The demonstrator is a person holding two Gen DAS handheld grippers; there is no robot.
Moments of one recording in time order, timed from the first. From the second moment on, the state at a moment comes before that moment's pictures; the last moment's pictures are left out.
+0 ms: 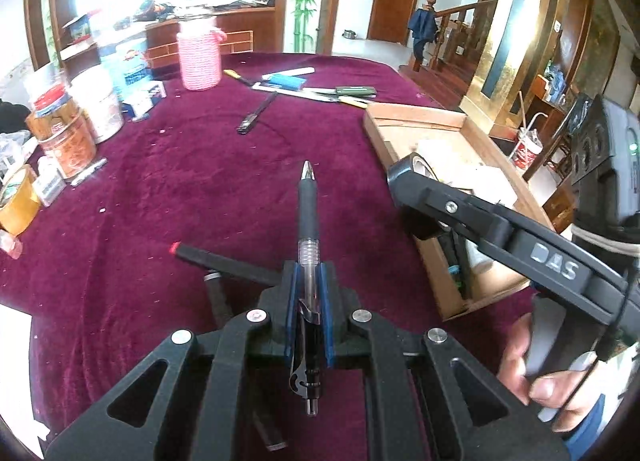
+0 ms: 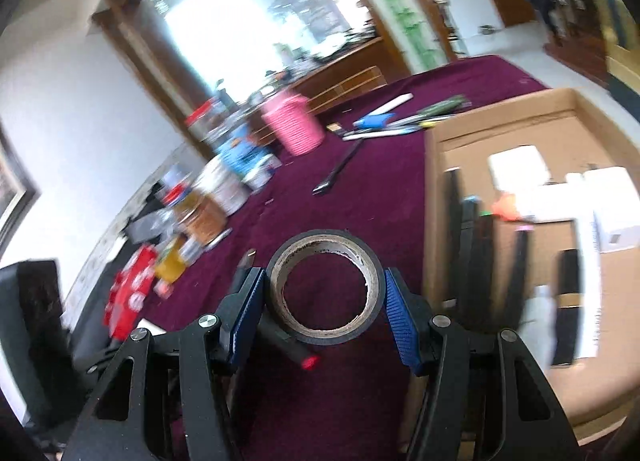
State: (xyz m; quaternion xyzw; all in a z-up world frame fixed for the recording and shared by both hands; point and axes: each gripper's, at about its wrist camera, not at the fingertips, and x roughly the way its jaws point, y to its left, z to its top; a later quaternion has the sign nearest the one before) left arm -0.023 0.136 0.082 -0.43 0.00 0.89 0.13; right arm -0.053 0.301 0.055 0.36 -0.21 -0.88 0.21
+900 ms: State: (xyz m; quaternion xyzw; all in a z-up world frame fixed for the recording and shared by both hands) left arm -0.082 0.272 0.066 -0.49 -0.06 0.84 0.23; right arm -0.124 0.426 0.080 0.40 -0.22 -0.89 0.04
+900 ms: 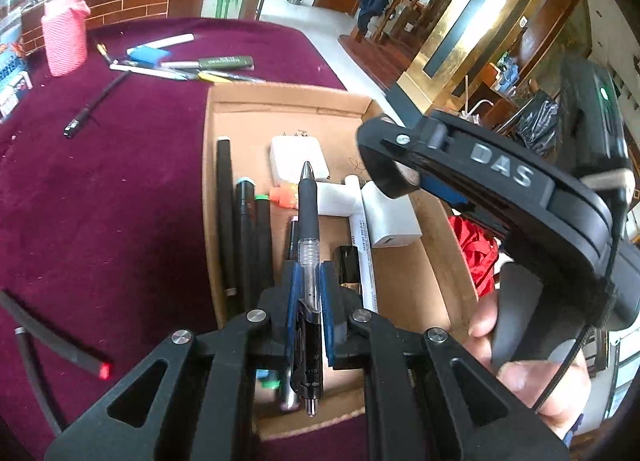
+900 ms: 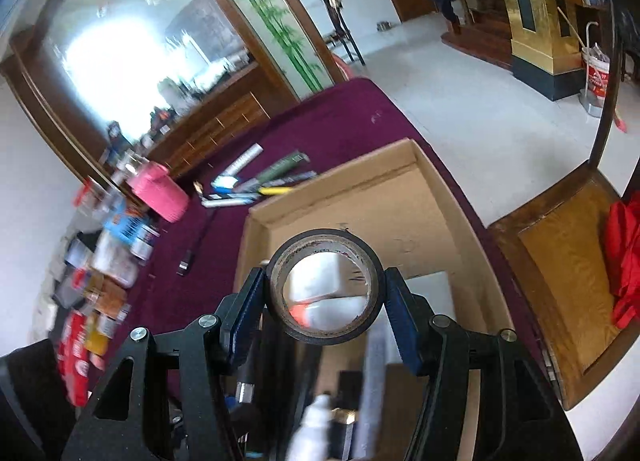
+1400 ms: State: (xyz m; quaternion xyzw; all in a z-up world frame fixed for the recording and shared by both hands) left arm -0.089 0.287 0.040 -0.51 -0.06 0.82 0.23; right arm -0.156 0.419 0.056 0.45 -0.13 -0.88 0.00
